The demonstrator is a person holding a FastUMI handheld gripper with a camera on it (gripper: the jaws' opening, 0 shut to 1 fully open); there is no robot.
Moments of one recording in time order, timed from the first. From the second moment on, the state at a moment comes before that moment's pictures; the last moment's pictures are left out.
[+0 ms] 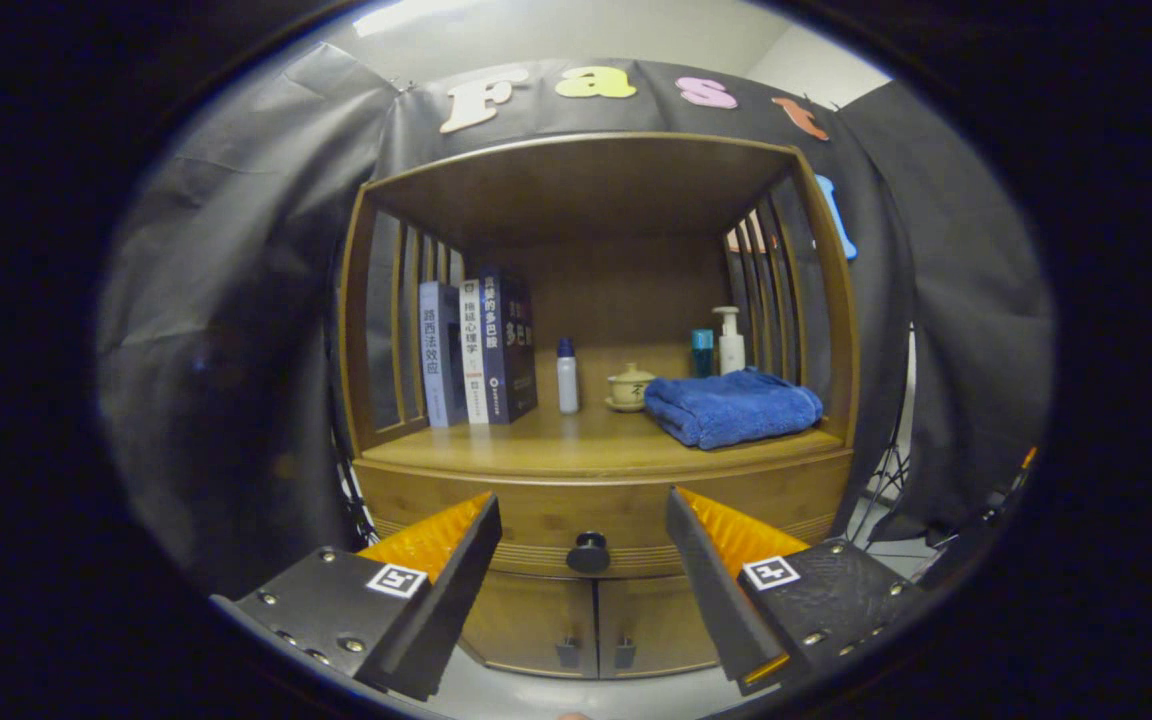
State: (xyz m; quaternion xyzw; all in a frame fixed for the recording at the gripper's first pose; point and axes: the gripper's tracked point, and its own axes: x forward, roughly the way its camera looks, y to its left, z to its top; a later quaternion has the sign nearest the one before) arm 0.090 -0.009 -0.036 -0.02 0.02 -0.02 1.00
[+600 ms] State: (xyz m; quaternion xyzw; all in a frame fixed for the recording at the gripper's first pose) arm 0.190 -0.005 -0.142 -0.06 0.10 -0.02 0.99
